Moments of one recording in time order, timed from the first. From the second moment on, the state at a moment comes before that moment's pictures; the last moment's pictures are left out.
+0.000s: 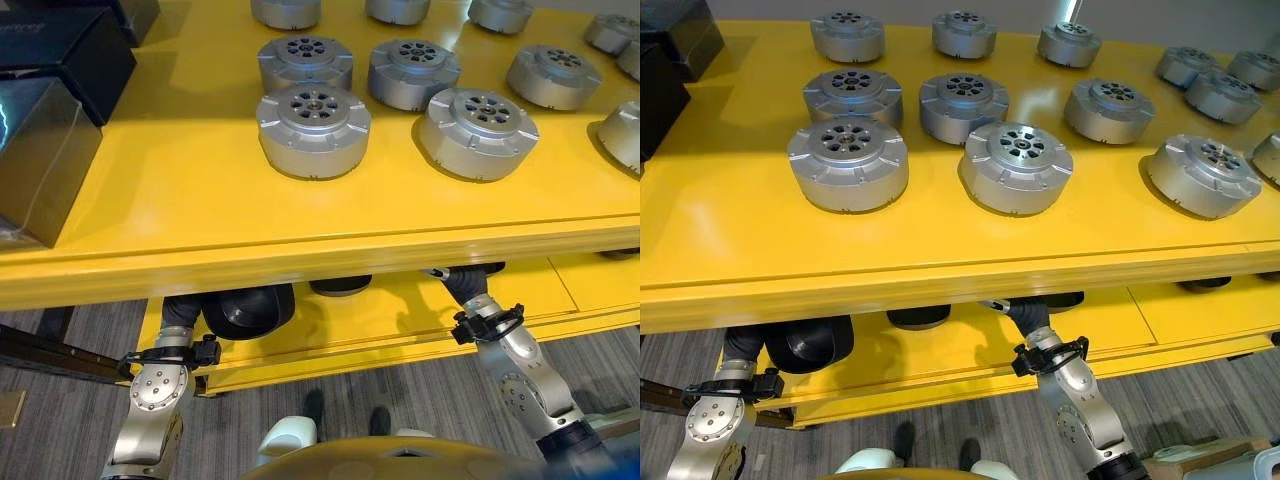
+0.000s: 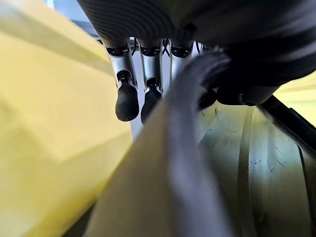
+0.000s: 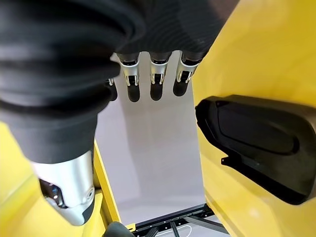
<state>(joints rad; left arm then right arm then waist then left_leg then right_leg) 0.31 0.43 0.04 -0.14 -0.25 -0.21 0.11 0.08 -0.42 0.27 -0.13 0.66 -0.13 0.10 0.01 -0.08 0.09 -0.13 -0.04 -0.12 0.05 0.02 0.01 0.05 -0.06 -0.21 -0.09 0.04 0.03</state>
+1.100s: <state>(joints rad) 0.17 0.49 -0.04 -0.10 -0.25 -0.18 0.14 0.05 -0.35 0.31 -0.12 0.65 -0.13 0.06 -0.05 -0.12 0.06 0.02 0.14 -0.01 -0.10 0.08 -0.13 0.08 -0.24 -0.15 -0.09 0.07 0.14</state>
